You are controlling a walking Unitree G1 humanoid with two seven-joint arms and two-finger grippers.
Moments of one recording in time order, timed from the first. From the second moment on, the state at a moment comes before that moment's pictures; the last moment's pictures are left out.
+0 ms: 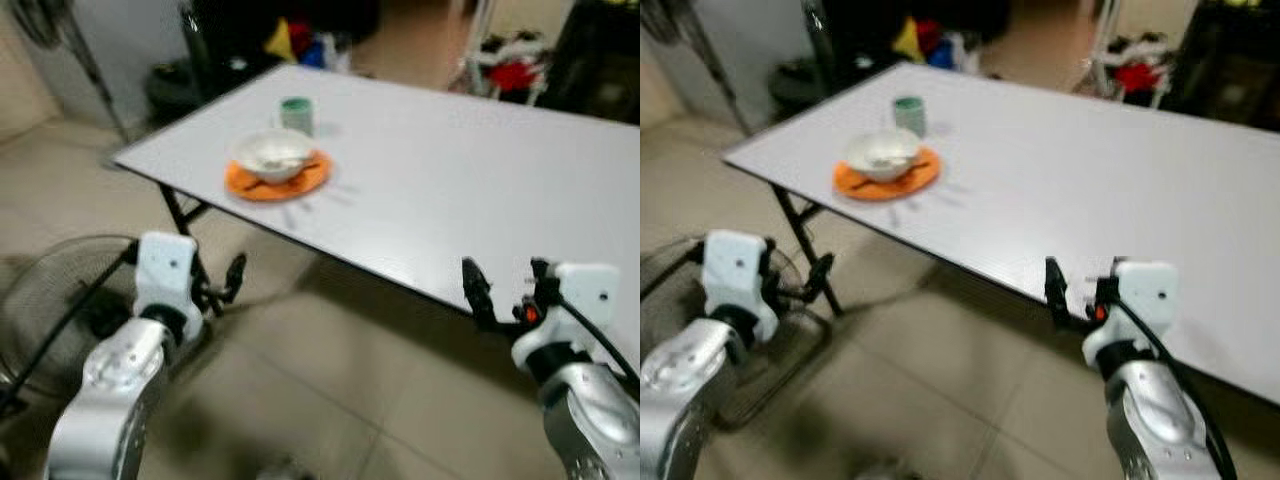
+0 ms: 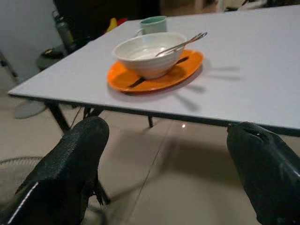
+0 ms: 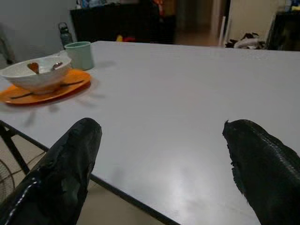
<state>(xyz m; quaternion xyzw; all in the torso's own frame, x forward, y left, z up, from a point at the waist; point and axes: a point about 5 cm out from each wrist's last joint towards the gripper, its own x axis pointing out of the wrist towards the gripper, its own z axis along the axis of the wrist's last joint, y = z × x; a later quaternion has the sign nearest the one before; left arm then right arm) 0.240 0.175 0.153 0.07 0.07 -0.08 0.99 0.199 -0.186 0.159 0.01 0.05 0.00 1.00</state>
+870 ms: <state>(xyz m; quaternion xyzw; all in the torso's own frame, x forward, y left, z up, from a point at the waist) 0.236 0.167 0.152 0.06 0.07 -0.08 0.99 0.209 -0.183 0.140 -0.03 0.12 -0.01 0.99</state>
